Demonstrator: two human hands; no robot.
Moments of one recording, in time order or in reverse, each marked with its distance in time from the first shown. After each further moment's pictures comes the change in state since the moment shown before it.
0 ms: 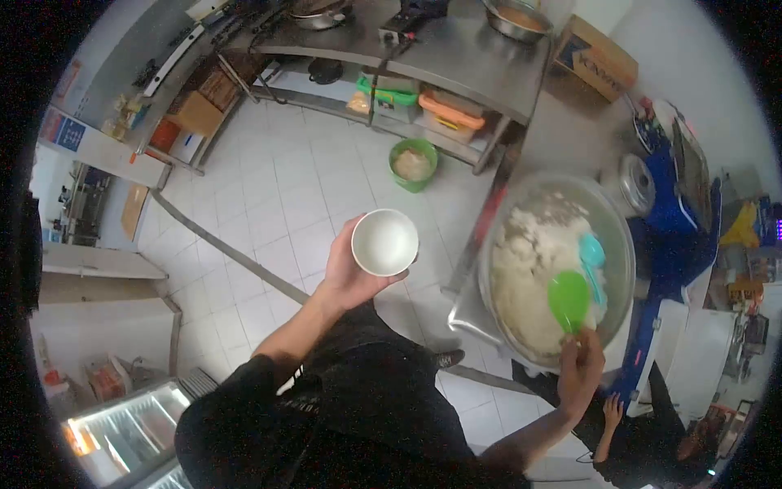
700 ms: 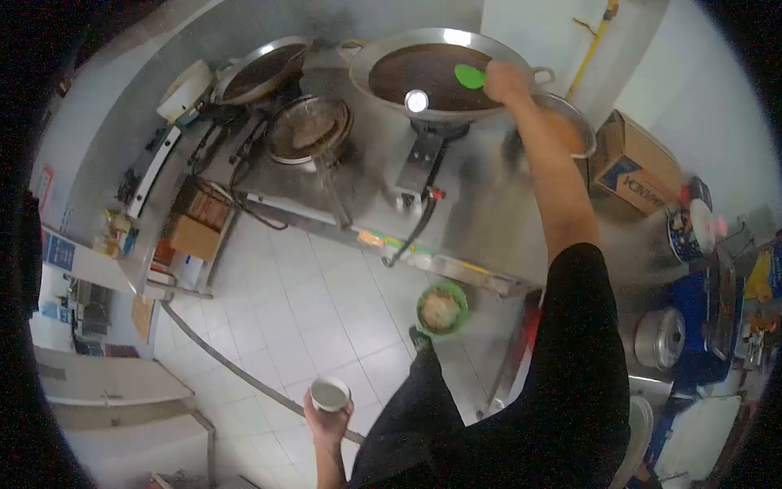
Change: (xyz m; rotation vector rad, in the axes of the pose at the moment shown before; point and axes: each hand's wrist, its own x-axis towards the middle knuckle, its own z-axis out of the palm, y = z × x) left_hand 0.115 0.318 -0.130 -0.275 0.875 0.587; right_hand 0.850 -0.392 0.473 -0.928 0.071 -0.590
